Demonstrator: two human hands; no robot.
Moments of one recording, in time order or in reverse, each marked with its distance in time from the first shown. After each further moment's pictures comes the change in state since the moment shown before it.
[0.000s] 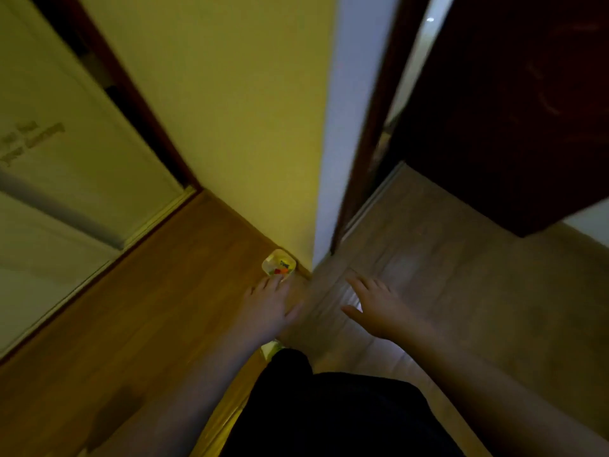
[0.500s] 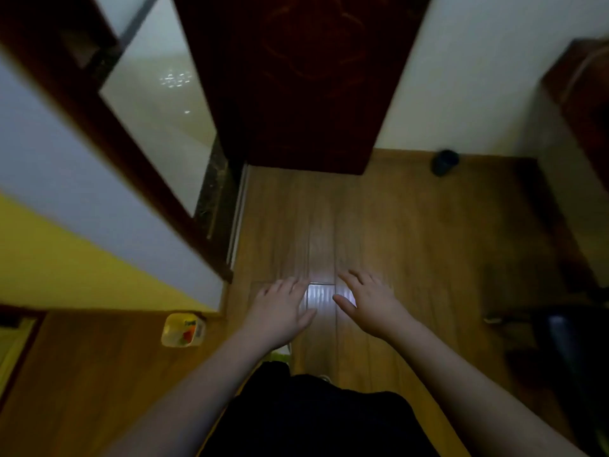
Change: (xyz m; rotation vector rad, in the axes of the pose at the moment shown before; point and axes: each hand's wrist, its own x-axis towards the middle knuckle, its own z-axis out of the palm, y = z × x) left_hand 0.037 0.264 0.014 0.274 -0.064 0.641; right_hand -0.181 0.159 0.036 0.330 0.362 0.546
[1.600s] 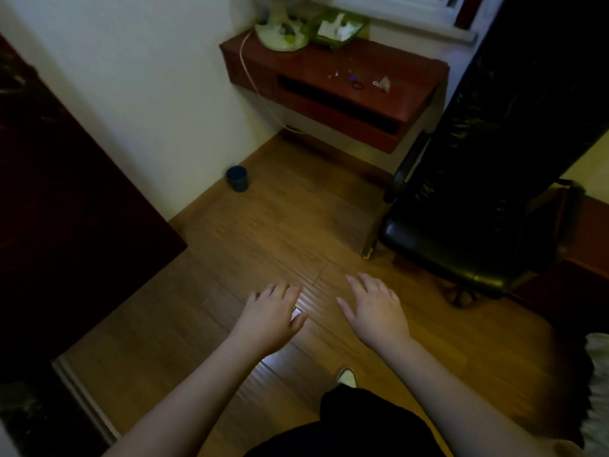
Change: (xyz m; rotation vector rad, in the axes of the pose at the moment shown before) left_hand 0.211 0.276 -0.056 0.453 -0.153 0.908; right_hand -0.085 0.216 -0.040 0.294 0.425 1.050
